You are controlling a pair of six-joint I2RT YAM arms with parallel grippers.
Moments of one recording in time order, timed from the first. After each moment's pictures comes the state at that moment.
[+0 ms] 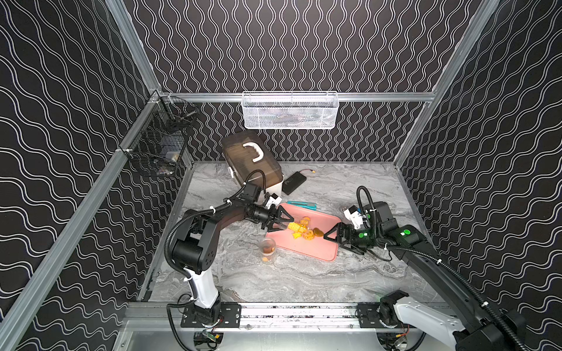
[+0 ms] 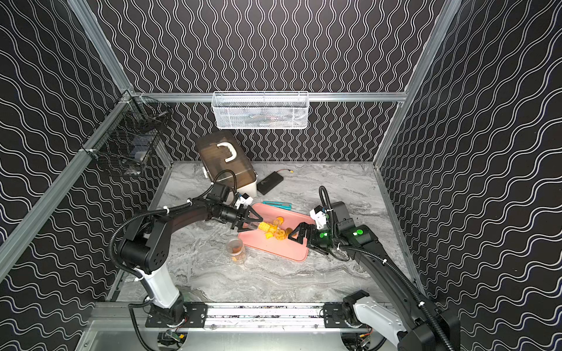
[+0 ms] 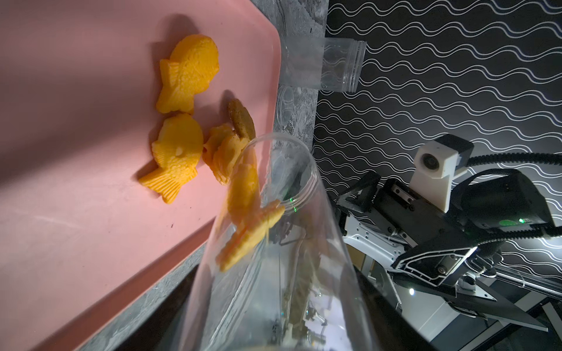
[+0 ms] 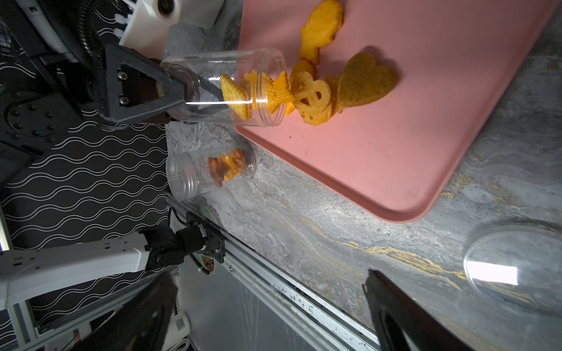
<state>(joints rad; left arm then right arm) -0.26 1.81 1.10 -0.39 1.12 -0.55 0.40 1.02 0.84 -0.77 -0.56 0.66</state>
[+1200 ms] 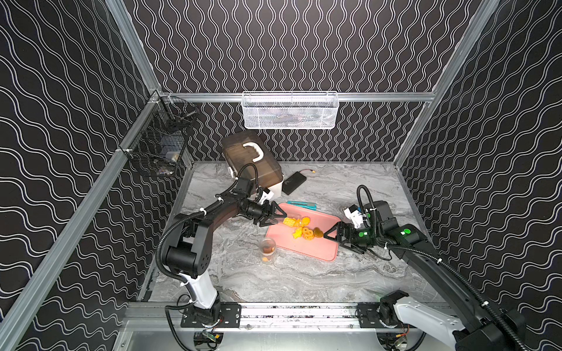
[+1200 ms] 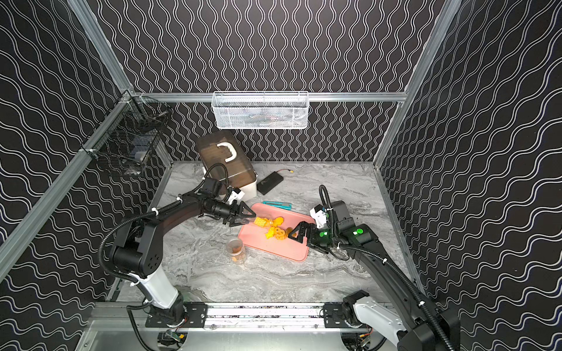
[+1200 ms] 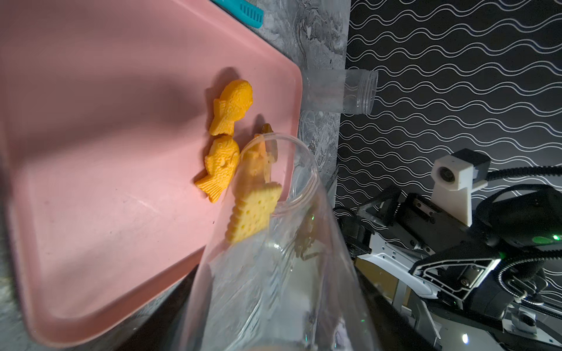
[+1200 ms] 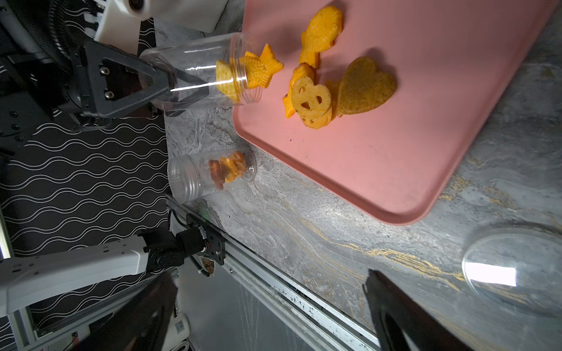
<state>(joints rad) -0.19 1.75 1.13 -0.48 1.02 -0.46 0.40 1.03 0.85 -0.77 -0.55 0.66</state>
